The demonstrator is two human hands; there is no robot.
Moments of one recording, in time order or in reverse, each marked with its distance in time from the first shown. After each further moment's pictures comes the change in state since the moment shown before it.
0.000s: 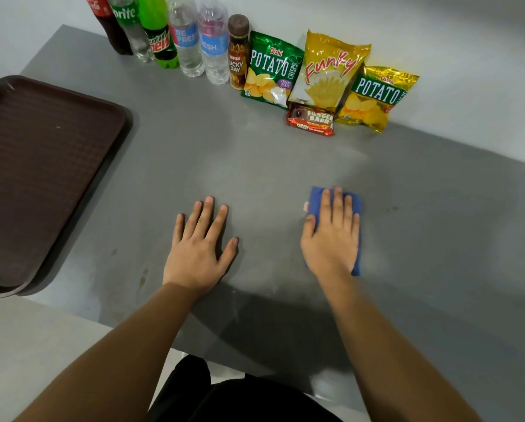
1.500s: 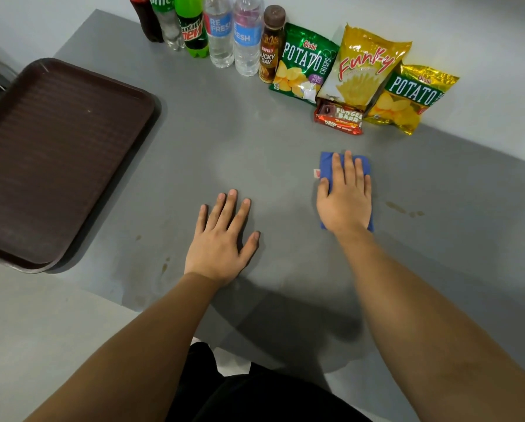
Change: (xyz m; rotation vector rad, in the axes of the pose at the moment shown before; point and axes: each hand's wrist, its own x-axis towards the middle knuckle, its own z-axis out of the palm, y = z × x) left_hand -0.001 0.000 0.001 -0.019 0.000 -0.005; right_hand 0.075 -0.029 -0.001 0.004 -0.090 -0.117
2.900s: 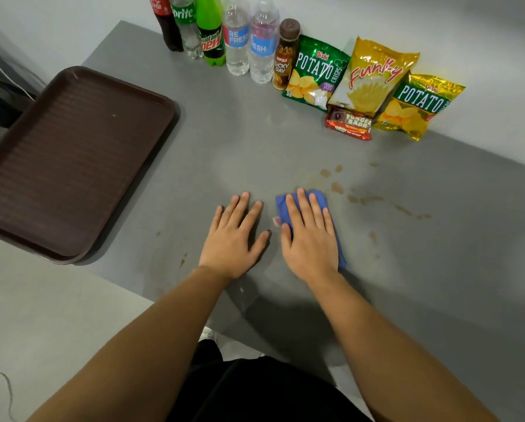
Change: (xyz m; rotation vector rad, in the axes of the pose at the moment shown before) left_hand -0.002 -0.001 -0.016 -0.106 0.013 0.019; right_hand -0.102 -0.059 0.015 -0.045 -0.032 -0.294
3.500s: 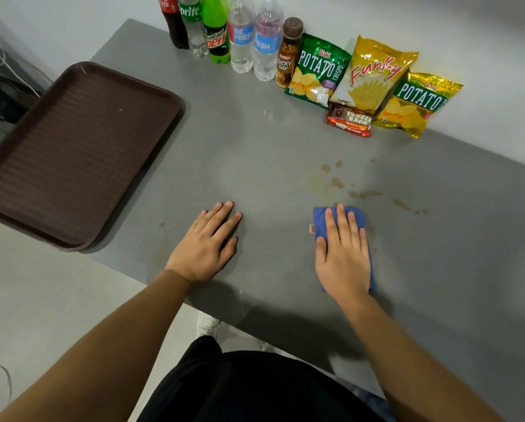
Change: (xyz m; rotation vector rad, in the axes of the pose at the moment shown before) left_hand -0.038 -0.055 -0.015 0.035 0.007 0.199; right_hand -0.054 0.053 0.004 -0.004 0.058 0.160
